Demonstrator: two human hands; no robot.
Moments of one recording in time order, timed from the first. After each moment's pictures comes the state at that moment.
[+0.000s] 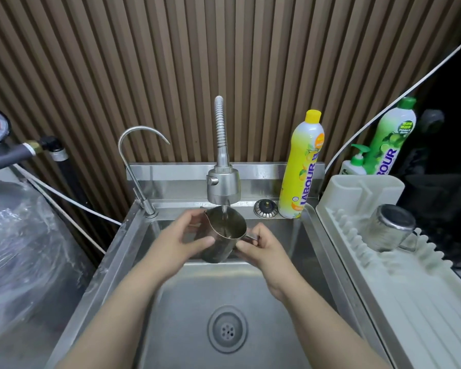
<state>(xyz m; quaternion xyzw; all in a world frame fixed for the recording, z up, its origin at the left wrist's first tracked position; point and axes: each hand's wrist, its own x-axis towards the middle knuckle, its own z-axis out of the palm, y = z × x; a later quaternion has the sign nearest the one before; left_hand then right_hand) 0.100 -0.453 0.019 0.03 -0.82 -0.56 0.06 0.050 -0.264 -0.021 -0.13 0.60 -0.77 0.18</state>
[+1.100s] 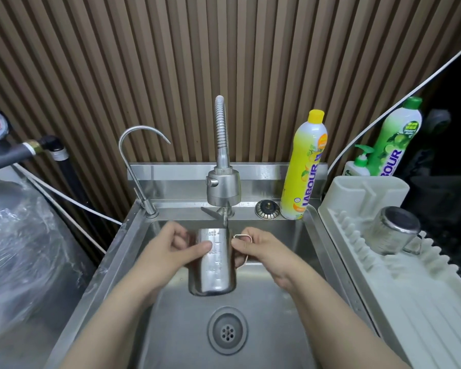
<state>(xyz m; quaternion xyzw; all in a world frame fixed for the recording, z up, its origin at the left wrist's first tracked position) 0.117 -0.448 0.022 0.13 -0.77 -0.62 0.07 0.032 -0.262 -0.006 -0.18 0.64 -0.69 0.28</state>
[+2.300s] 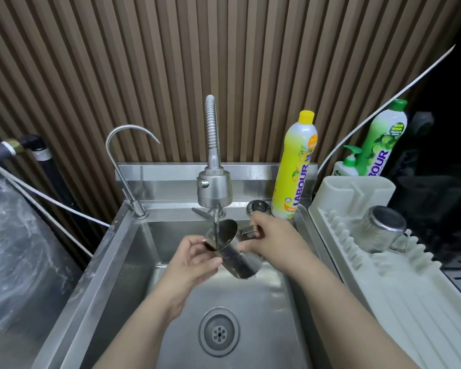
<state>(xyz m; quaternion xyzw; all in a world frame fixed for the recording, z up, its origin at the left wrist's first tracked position) 0.104 -0.415 -0.022 0.10 -0.63 -0.77 0.00 0.033 -0.242 0.037 -0.20 0.91 -0.35 0.04</state>
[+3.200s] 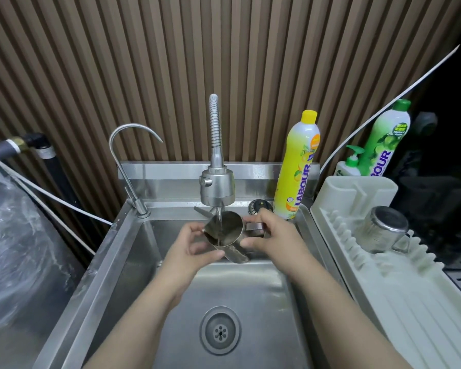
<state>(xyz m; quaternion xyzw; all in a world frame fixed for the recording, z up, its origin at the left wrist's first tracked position) 0.097 -0.415 -0.006 0.10 -0.70 -0.70 0.05 0.034 -0.239 0.022 -0.18 0.82 -0.53 0.07</state>
